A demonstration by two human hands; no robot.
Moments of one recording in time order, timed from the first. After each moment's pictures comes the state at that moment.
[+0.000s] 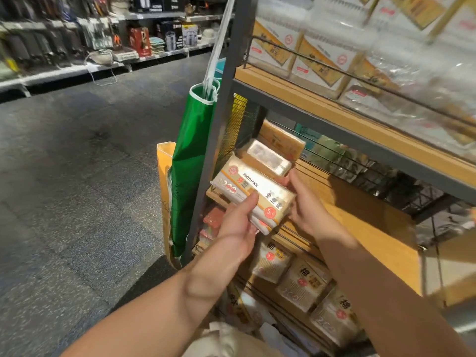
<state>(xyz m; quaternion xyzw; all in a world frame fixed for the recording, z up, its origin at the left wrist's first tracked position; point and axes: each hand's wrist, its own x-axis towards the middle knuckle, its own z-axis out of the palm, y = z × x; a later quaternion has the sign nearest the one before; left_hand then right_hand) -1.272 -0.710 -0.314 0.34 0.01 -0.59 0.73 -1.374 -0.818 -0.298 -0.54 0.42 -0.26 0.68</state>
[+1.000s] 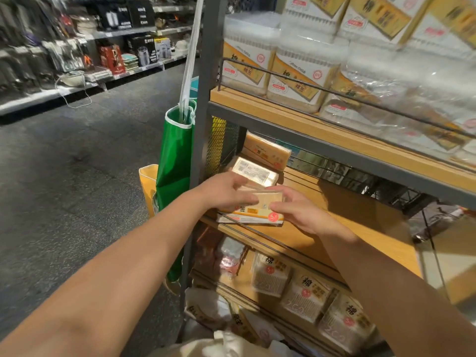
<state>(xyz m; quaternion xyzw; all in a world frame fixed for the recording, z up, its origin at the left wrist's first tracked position) -1.174 -0.790 -0.273 0.67 -0.63 -0.33 0.21 -1.388 -0.871 -0.318 -0.61 0.33 -0.20 0.69</state>
